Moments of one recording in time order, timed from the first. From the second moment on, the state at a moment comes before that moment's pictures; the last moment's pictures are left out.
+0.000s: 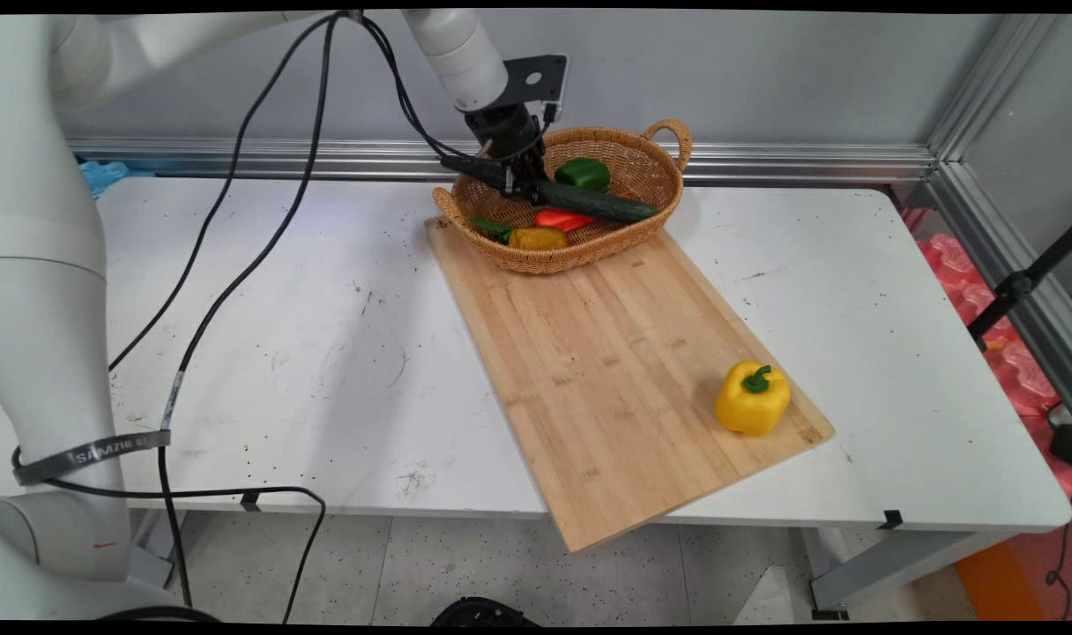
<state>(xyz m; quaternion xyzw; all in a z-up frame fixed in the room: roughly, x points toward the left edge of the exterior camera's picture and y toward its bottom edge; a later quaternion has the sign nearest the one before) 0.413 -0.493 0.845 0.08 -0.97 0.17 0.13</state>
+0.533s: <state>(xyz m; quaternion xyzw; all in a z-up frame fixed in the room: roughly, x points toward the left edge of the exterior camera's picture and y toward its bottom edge) 0.405 -0.459 0.917 0.07 -0.97 0.19 0.16</state>
